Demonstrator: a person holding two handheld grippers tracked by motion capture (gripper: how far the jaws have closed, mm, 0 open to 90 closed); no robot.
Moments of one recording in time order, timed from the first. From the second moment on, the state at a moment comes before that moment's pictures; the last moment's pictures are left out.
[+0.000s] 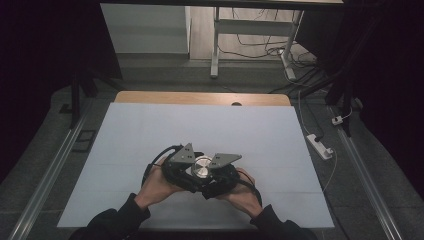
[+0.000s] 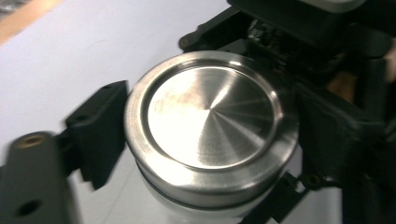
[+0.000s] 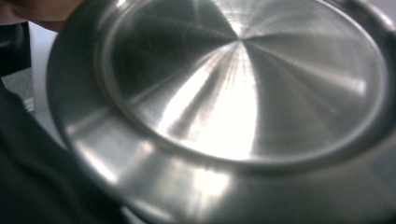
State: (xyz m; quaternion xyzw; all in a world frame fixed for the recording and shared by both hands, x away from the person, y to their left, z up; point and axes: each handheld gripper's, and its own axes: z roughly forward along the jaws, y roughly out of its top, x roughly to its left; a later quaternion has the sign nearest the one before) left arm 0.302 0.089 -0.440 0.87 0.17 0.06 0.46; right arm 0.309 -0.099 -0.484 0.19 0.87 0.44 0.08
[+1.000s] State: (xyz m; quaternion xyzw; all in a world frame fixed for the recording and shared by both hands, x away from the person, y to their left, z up) left arm 0.297 0.092 -0.436 0.88 0.13 0.07 0.46; right arm 0.301 -0.094 -0.483 0.15 0.88 0.44 0.06
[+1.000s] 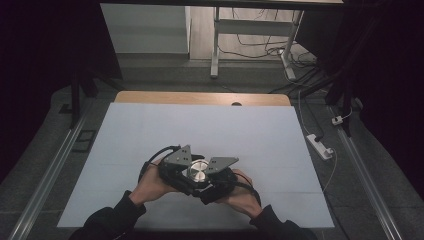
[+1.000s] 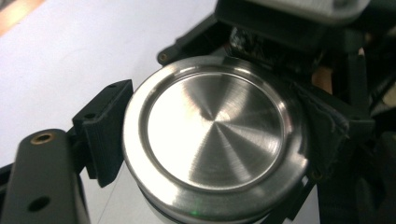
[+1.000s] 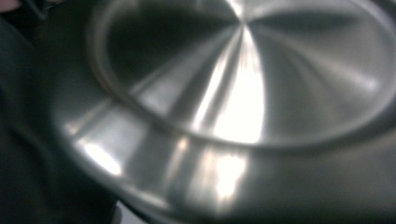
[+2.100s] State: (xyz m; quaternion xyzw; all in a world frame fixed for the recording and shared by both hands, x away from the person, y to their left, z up) left arm 0.290 0.126 -0.422 0.86 0.17 0.09 0.47; right arm 0.315 -0.112 -0.478 0.18 0.87 0.45 0.08
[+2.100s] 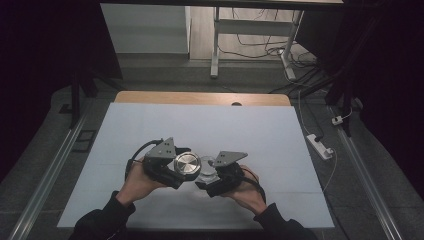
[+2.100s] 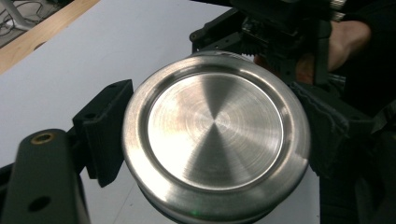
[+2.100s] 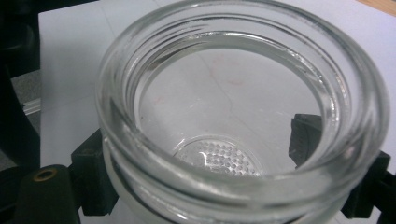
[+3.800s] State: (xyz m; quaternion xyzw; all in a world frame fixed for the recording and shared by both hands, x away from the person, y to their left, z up) left arm 0.270 0.101 -0.465 0.86 0.15 0.06 0.48; right arm 0.351 -0.116 -0.472 0.22 0.85 0.46 0.11
